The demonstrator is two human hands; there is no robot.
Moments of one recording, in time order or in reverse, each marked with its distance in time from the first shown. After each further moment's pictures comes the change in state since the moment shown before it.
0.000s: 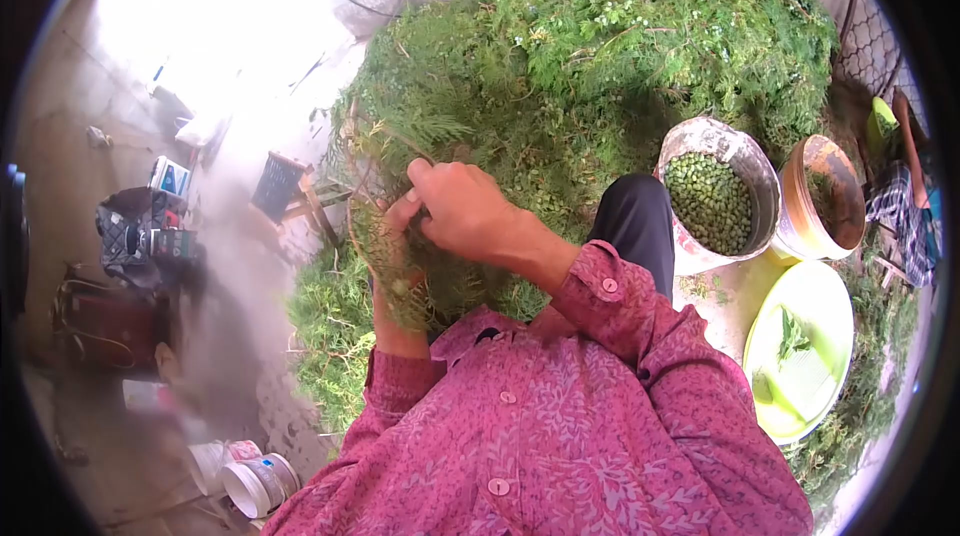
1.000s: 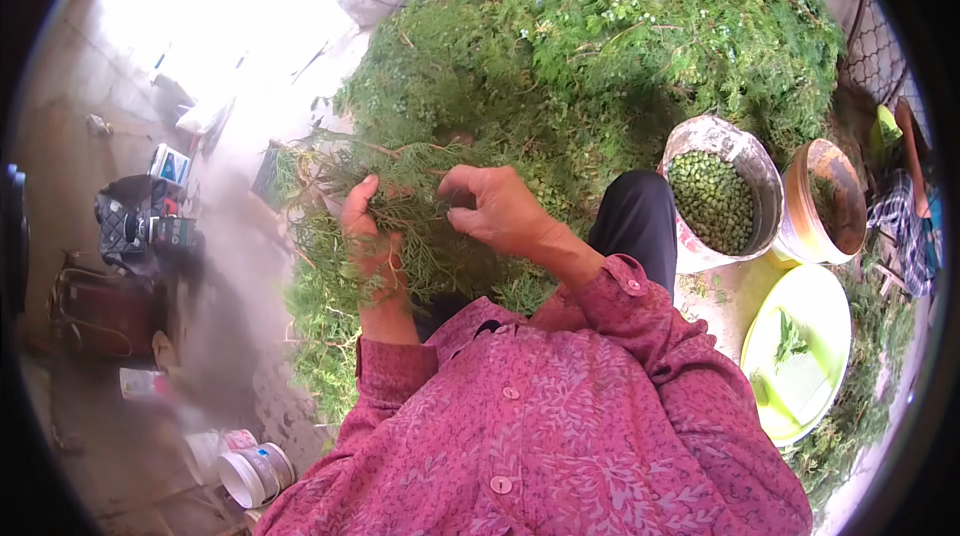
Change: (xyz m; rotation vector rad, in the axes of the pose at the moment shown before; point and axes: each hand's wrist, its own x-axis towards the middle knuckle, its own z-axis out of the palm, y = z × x) left_hand 0.016 0.010 -0.028 -0.088 0.251 -0.012; right_hand -0.028 0.033 0.013 0.563 0.034 0.115
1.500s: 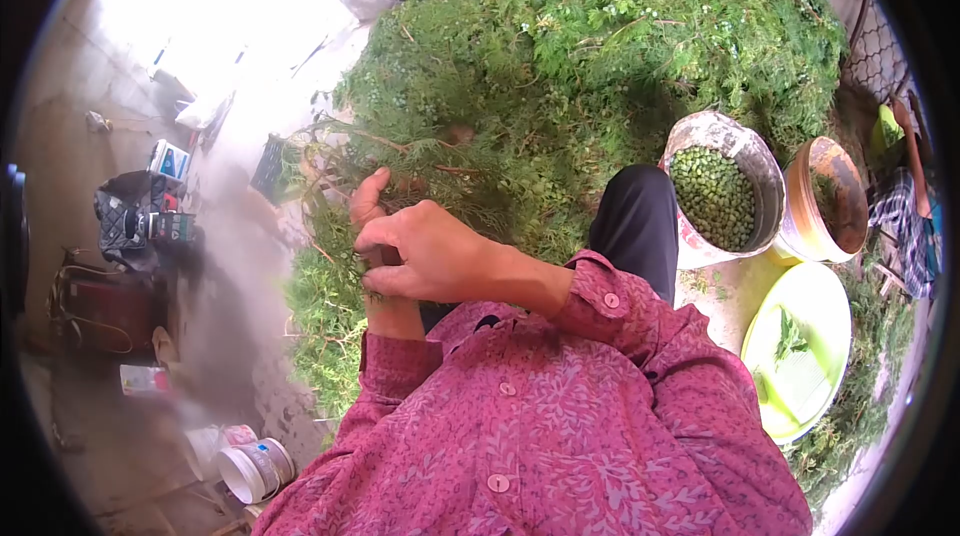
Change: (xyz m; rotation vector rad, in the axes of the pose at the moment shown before) left_hand -0.007 -0.023 -0.017 0.422 -0.273 0.575; right_hand -0.002 -0.064 0.039 -0.042 -0.229 -0.345
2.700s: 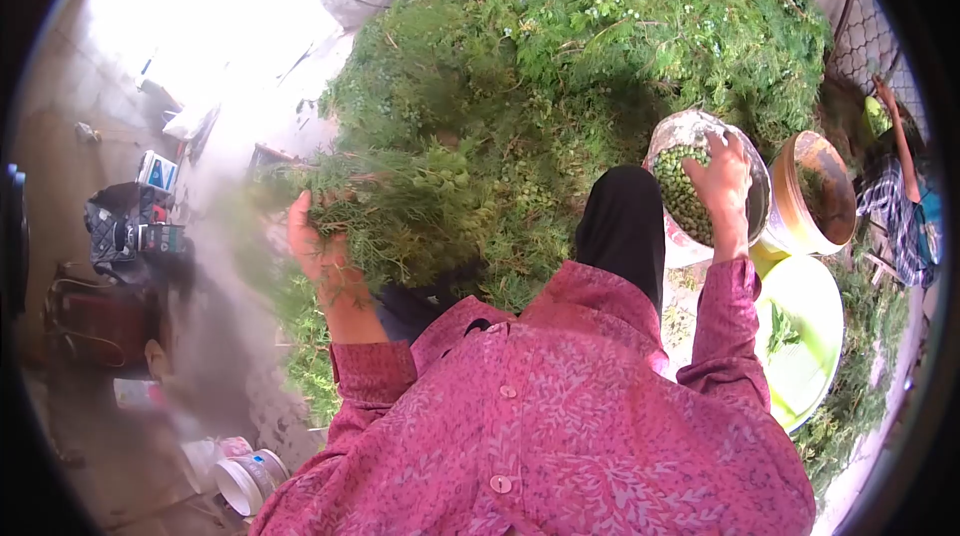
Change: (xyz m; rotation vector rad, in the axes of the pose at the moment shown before) left_hand 0.032 0.031 -0.043 -0.304 0.481 -0.365; right_hand -0.212 0.087 -0.221 -1.318 0.806 0.685
